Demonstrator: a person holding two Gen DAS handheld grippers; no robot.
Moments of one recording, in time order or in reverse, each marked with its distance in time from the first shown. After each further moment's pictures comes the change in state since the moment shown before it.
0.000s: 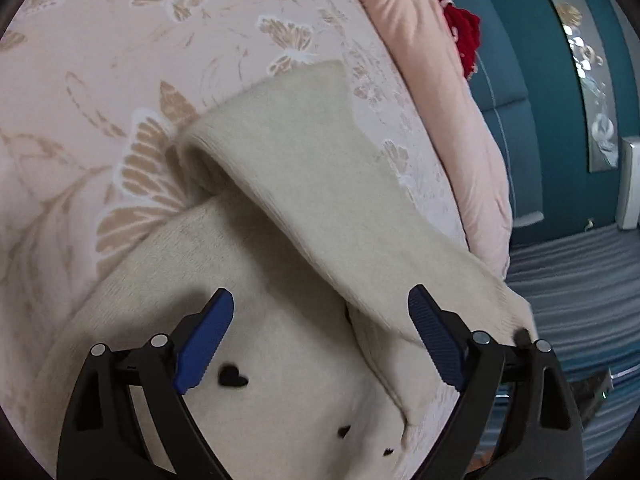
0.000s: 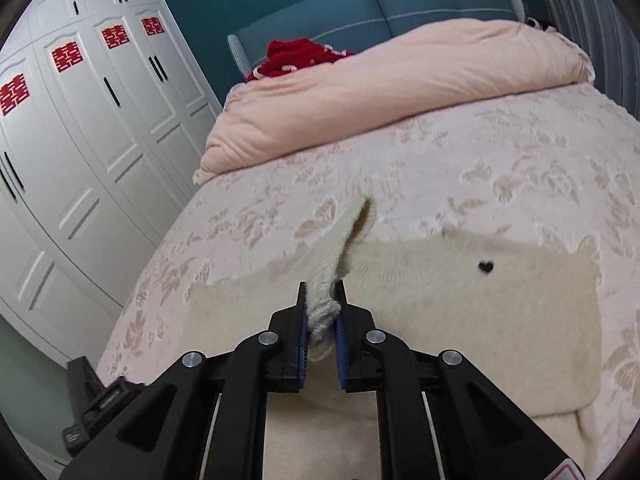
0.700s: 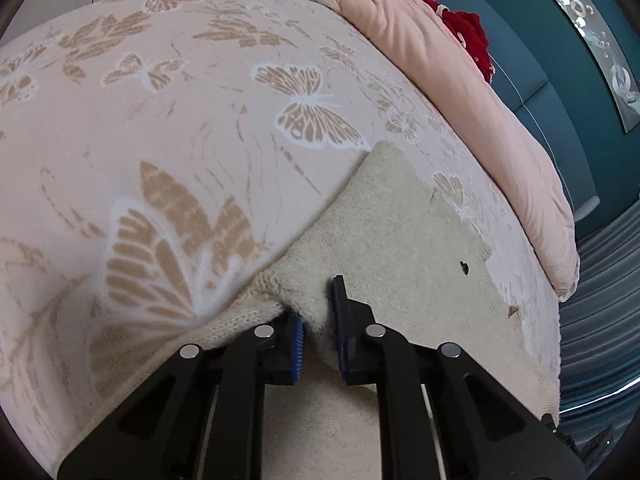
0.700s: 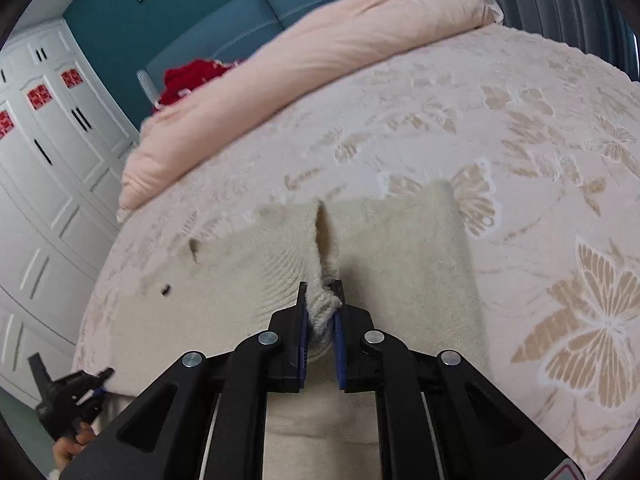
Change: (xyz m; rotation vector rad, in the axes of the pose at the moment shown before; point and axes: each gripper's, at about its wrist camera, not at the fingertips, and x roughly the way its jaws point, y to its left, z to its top) left arm 0.032 -0.010 0.008 0.226 -0.227 0.223; right arm 0.024 -0.190 -0.057 0.236 0.068 -0.171
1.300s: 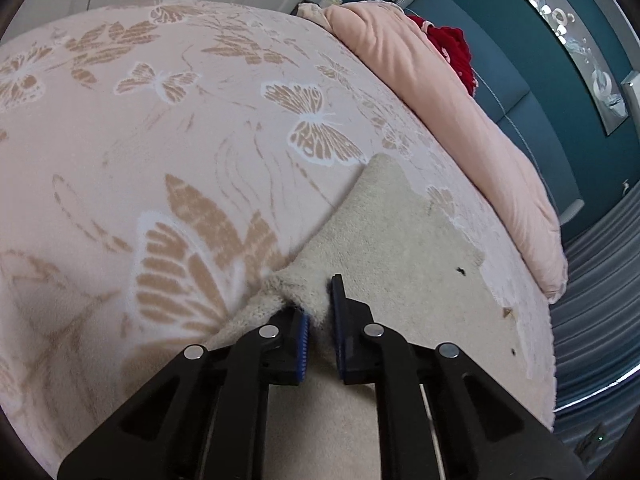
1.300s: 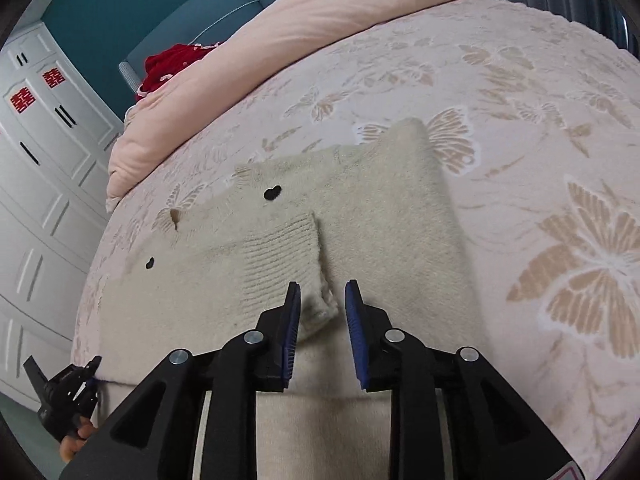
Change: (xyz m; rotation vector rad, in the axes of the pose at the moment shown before) left arm -0.013 0.029 0.000 0.011 -0.027 -0.101; right arm -0.020 -0.012 -0.029 0.046 0.008 -0.010
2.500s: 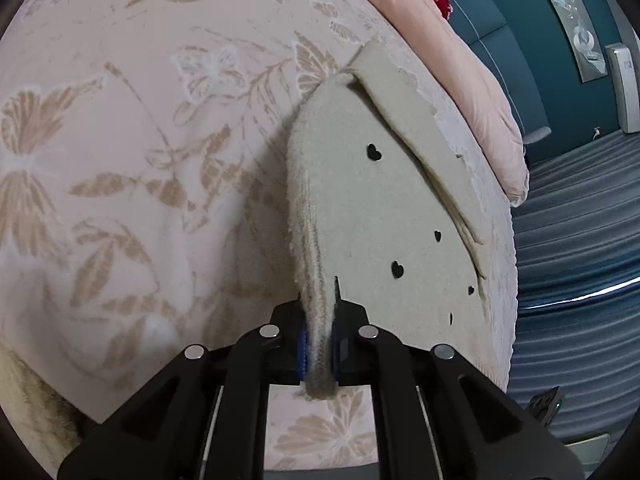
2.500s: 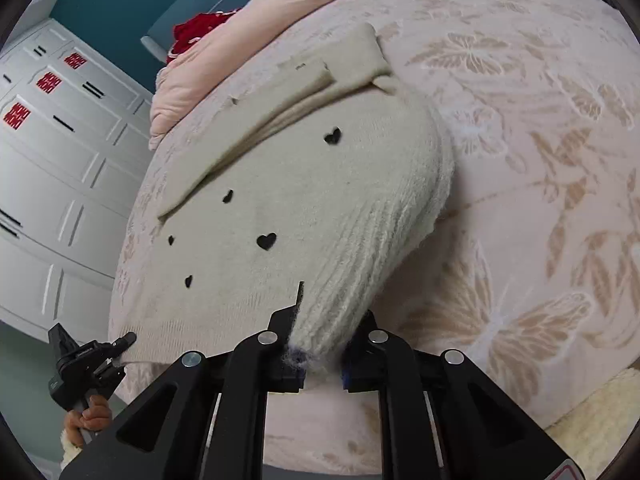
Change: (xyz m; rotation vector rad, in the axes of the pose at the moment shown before) left arm -0.206 0.070 -0.118 0.027 0.341 -0.087; right arm -0.193 -0.018 -0.193 0.031 0.167 0.110
